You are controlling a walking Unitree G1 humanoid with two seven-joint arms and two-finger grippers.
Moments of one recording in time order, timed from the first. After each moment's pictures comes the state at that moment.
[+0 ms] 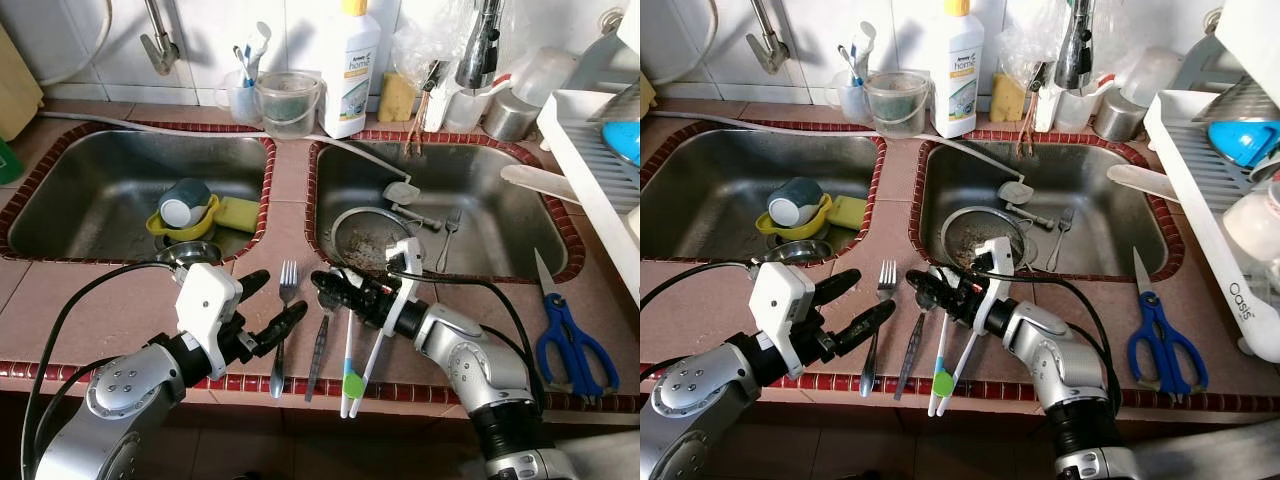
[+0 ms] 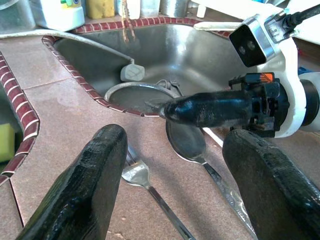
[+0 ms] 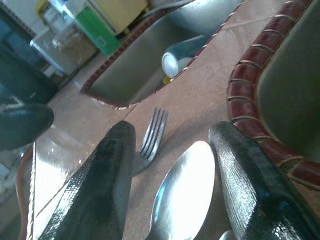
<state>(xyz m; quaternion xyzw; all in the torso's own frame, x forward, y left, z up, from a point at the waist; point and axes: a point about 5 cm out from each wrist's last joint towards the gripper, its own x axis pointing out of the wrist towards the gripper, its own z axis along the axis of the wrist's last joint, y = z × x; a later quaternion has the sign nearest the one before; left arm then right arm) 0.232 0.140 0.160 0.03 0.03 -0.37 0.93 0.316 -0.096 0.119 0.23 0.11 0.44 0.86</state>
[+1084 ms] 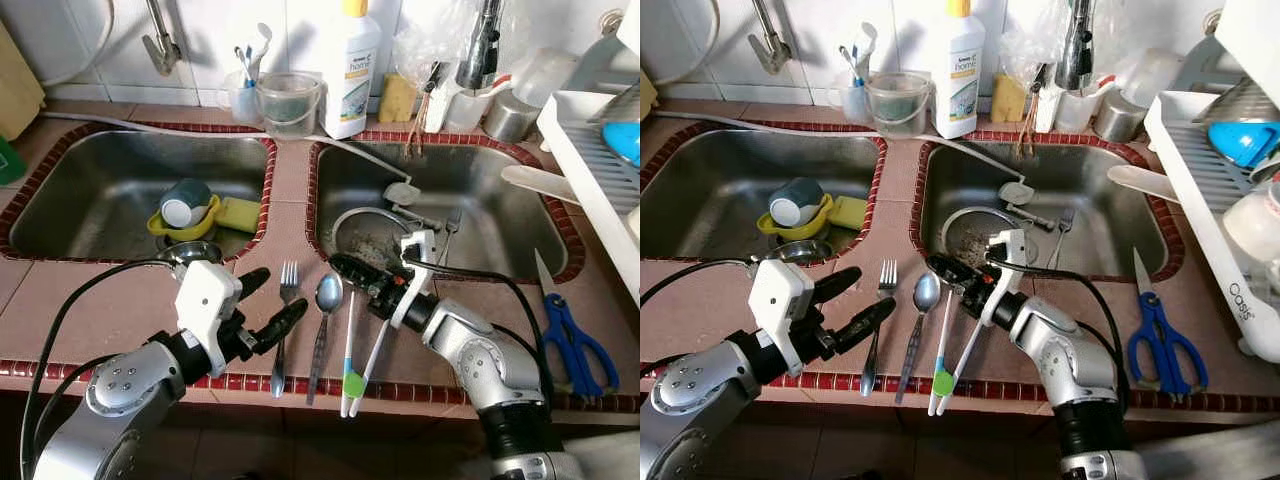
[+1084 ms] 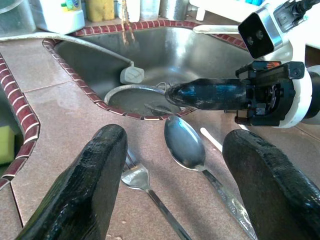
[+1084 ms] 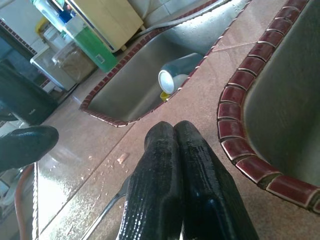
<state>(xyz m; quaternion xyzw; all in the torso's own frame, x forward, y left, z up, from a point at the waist) 0.233 0.140 0.162 0.02 0.02 -0.37 0.93 0.316 -0.104 0.129 0.25 0.10 0.42 0.87</state>
